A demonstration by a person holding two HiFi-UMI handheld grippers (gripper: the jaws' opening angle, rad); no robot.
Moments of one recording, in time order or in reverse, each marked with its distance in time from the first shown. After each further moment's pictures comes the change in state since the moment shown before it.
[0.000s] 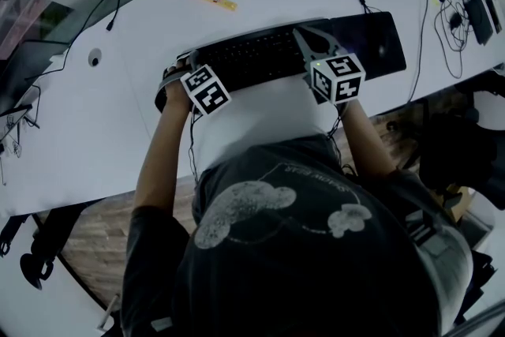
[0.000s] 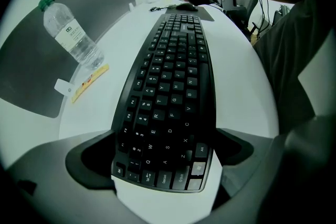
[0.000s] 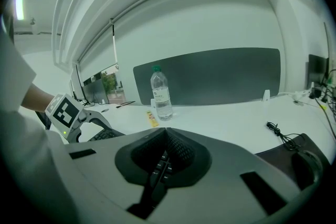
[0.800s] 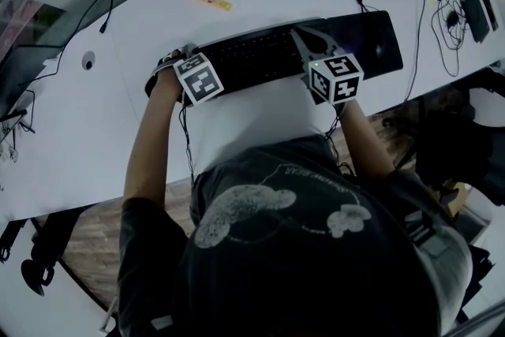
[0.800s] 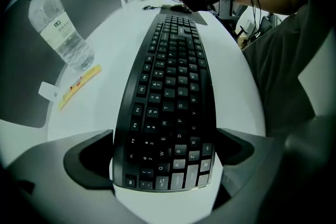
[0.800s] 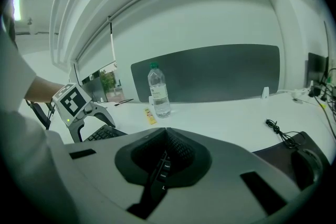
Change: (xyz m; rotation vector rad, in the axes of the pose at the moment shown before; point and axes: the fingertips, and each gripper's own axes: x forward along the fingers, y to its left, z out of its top) left arm -0.002 0.008 0.006 0.054 0.017 -0.160; right arm 0.005 -0.006 -0.006 0.008 0.025 -0.009
